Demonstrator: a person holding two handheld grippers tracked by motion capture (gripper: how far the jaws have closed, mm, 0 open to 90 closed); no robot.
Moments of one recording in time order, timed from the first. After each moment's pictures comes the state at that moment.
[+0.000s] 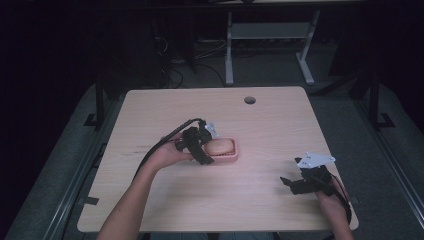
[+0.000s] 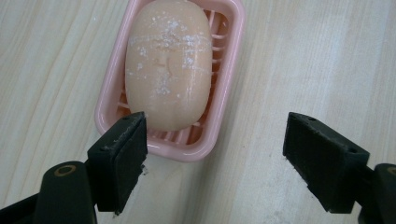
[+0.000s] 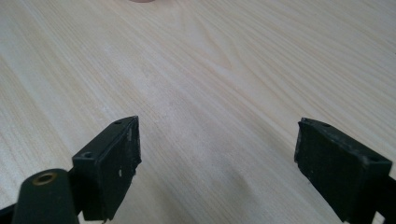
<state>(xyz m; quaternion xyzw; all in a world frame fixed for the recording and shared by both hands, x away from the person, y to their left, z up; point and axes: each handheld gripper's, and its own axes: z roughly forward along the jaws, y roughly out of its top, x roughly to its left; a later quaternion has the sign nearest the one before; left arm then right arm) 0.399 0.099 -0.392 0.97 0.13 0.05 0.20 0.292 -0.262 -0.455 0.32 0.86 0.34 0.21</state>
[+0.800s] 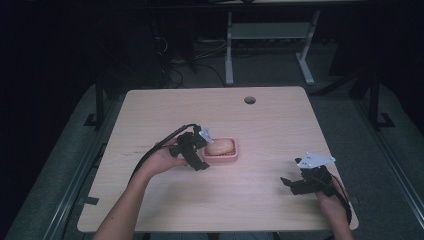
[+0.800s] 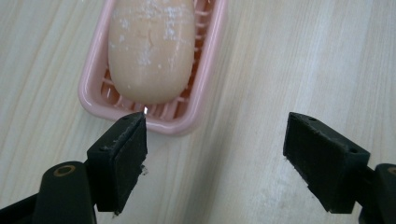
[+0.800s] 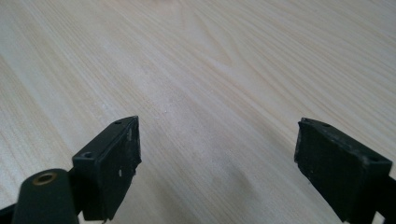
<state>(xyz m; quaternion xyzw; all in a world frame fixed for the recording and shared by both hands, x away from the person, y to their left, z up) 0.383 0.114 -0.396 0.97 0.13 0.05 0.20 0.291 -0.262 -0.456 0.33 0.86 0.34 0.21</state>
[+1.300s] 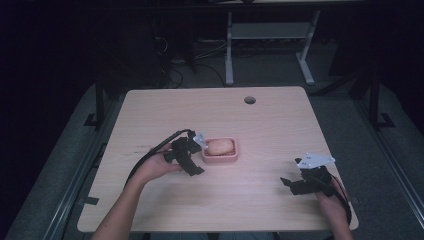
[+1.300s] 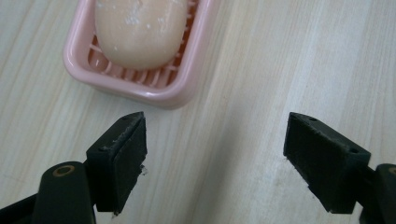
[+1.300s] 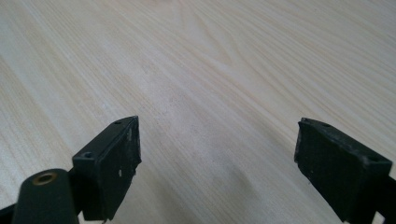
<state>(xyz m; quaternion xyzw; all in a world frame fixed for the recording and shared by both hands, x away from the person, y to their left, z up) 0.371 0.130 -0.406 0.97 0.14 0.05 0.20 0.290 -0.262 -0.456 0.33 0.86 0.34 0.21</state>
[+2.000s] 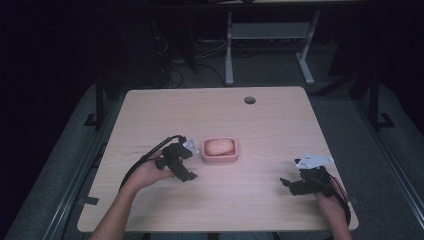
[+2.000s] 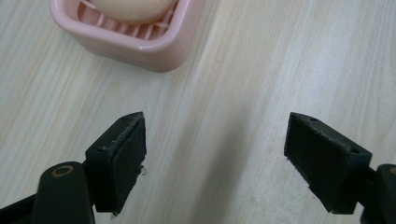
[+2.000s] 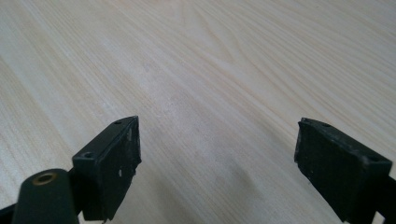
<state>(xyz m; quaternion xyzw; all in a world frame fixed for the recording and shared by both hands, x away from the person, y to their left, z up) 0.357 0.154 -0.414 0.96 0.16 0.05 0.21 0.290 -0.259 -0.457 0.34 0.85 0.34 0.21</state>
